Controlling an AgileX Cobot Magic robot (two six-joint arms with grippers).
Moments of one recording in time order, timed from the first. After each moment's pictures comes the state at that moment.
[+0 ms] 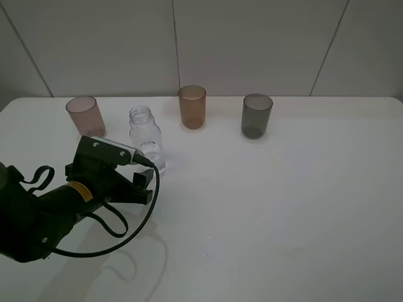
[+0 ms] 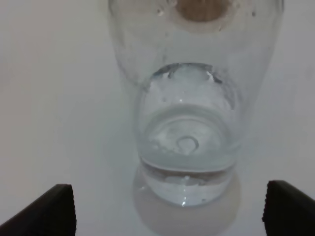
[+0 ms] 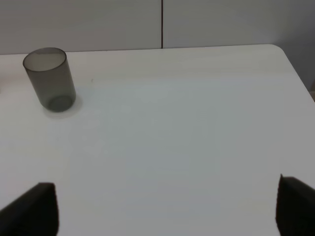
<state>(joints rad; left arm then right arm) -0.70 2.01 -0.34 -0.35 -1.20 0.03 -0.13 0.00 -0.52 0.00 1.06 -0.01</state>
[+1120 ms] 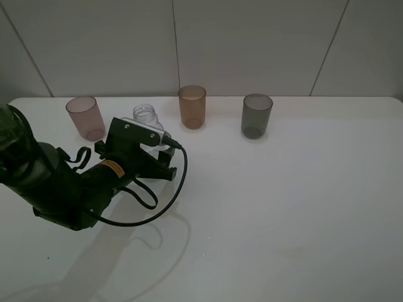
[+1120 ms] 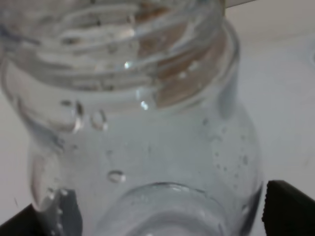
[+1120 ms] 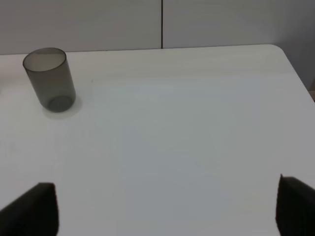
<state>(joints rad) -0.68 2.13 -0.55 -0.35 -1.21 0.12 -0.13 0.00 -0.52 0.00 1.06 -0.01</state>
